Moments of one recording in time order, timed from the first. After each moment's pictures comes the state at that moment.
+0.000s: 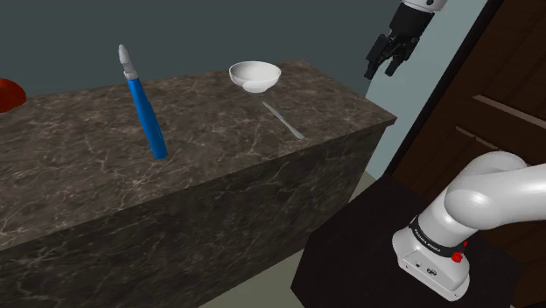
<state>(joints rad) -0.02 -0.77 0.00 -2.28 0.07 1.64 0.07</state>
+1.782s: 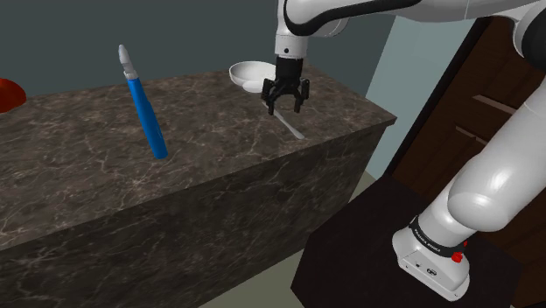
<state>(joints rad) 0.06 0.02 0.22 -1.87 0.21 1.76 0.45</state>
